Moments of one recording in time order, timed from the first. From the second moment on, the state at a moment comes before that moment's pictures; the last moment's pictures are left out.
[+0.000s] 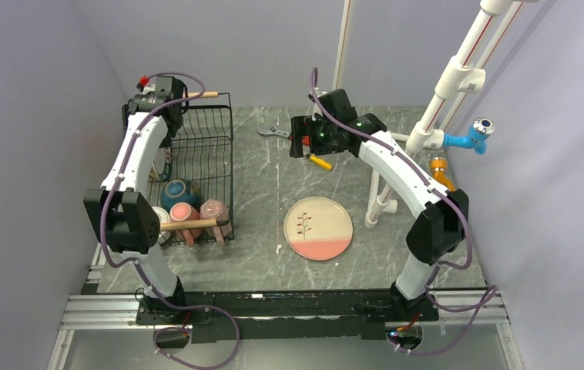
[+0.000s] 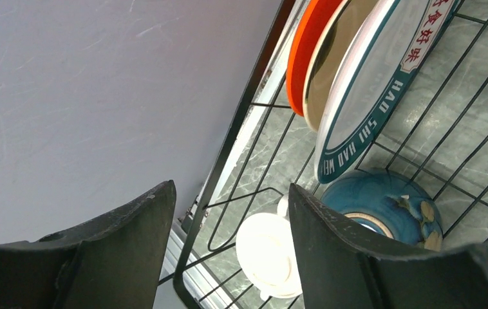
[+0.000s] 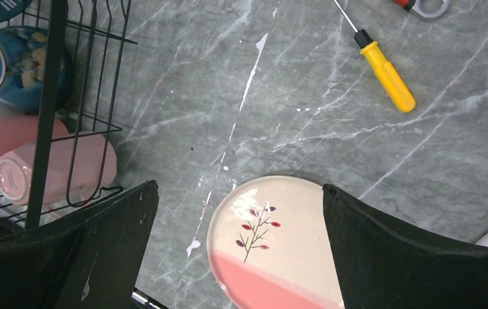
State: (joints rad) left arm -0.07 1.78 1.81 -1.12 -0.84 -0.21; right arm 0.53 1.74 1.71 -0.76 -0.11 0.33
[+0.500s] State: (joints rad) left arm -0.07 1.56 1.76 -1.21 -0.62 -0.27; right arm 0.55 1.63 1.53 -0.69 -0.09 0.32
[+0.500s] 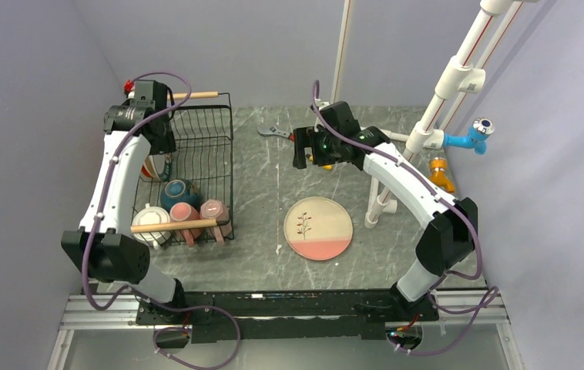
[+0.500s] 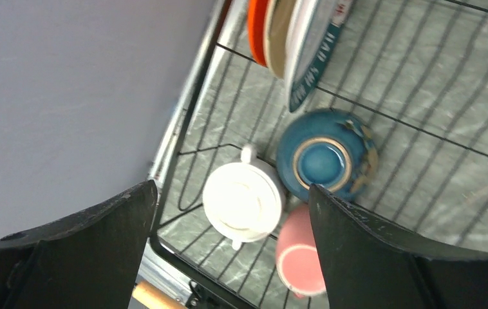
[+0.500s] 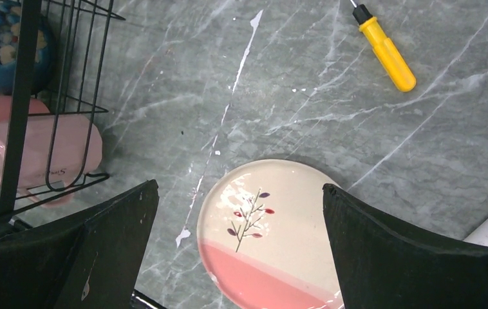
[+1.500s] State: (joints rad) left arm -0.15 1.26 1.46 -1.04 0.17 -0.44; right arm 1.09 1.59 1.24 -0.77 0.35 0.23
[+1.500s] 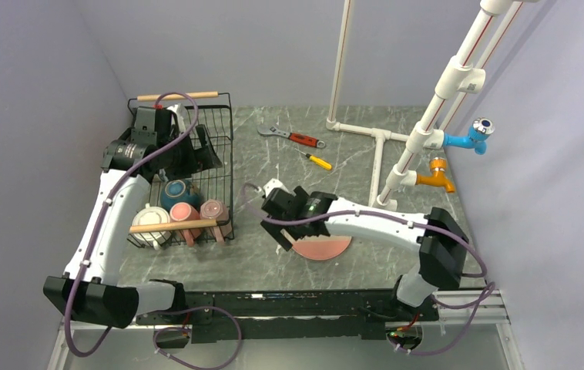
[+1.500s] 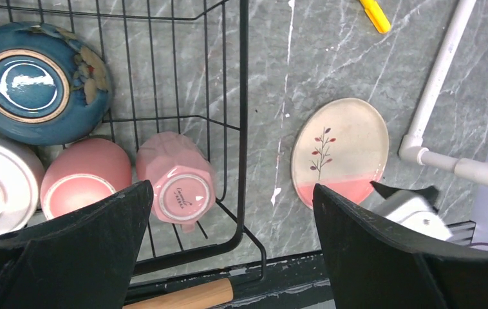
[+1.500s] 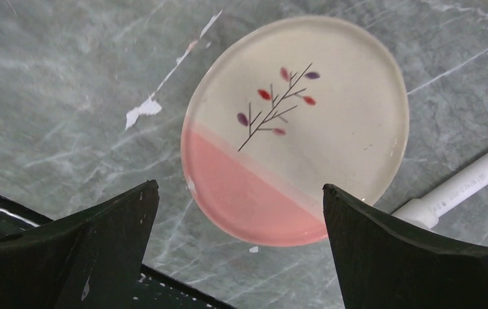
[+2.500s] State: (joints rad) left arm -0.25 1.18 1.39 -0.99 0.27 -0.54; right arm 1.32 1.71 1.00 -0.63 0.47 0.35
